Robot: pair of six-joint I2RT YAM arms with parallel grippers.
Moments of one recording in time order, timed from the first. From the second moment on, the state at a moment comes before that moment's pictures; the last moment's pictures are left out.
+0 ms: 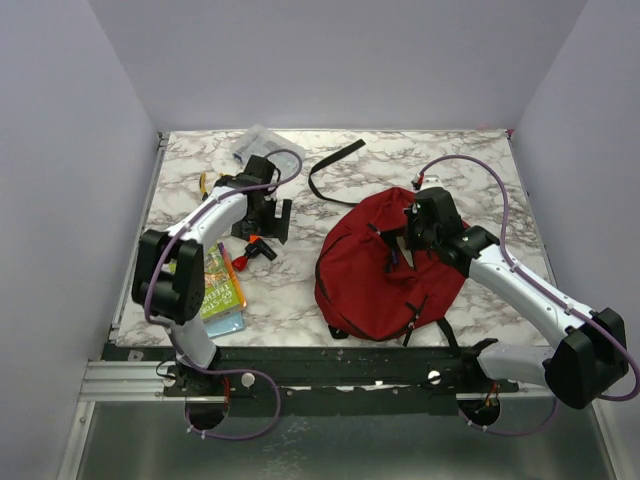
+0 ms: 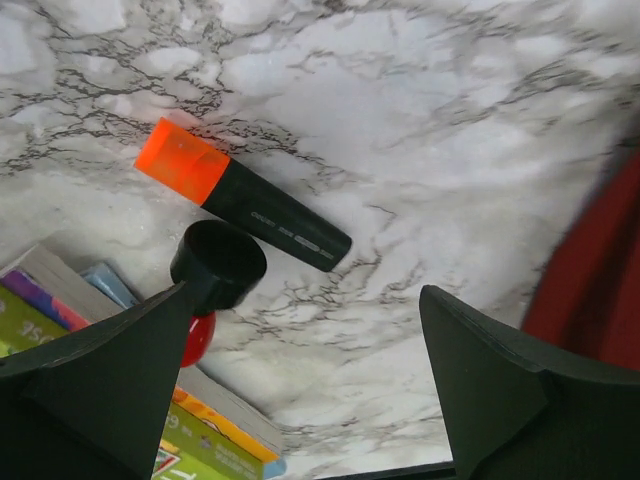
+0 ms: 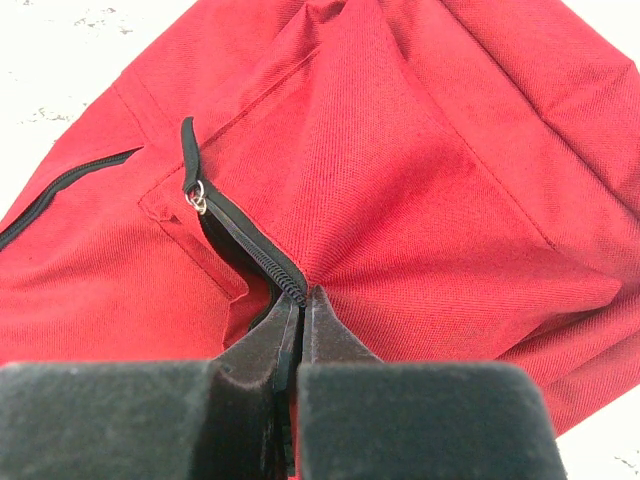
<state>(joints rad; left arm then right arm) -0.32 1.67 1.30 -0.79 0.03 -0.22 0.52 1.22 0.92 -0.44 0.22 0.32</state>
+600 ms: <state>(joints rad) -0.32 1.81 1.32 -0.85 -0.11 -0.08 0.52 1.23 0.92 -0.44 0.22 0.32</state>
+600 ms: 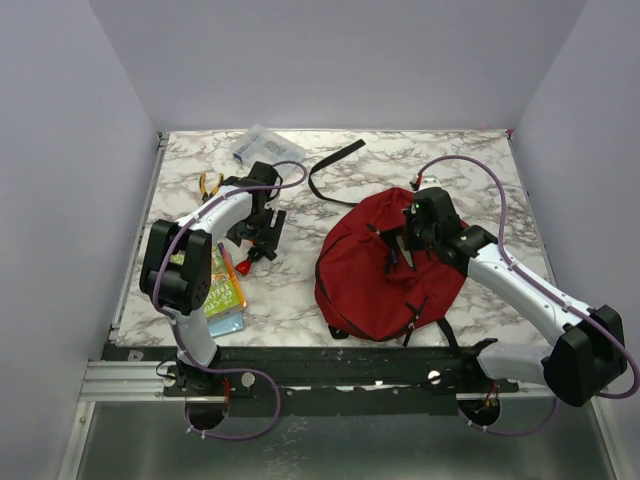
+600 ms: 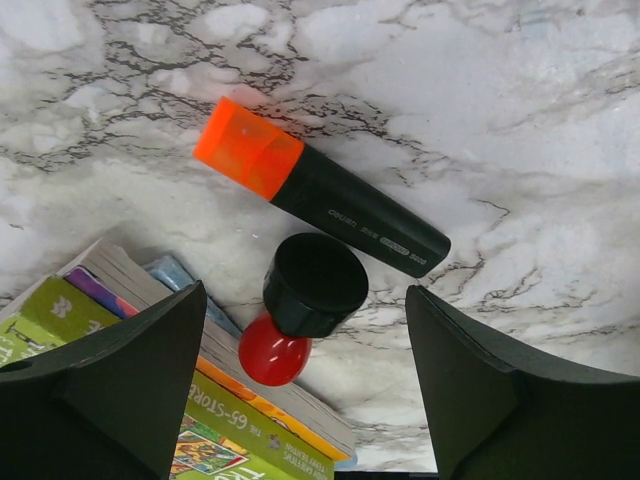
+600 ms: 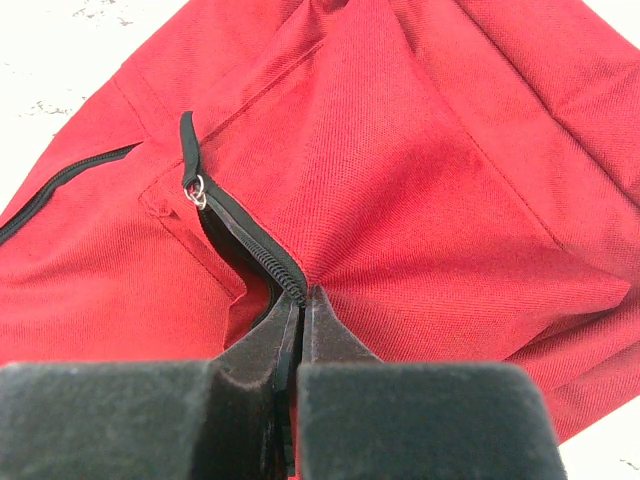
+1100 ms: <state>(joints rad) -0.32 1.88 1.32 -0.88 -0.06 -0.08 0.52 1.23 0.92 -0.44 0.22 0.32</state>
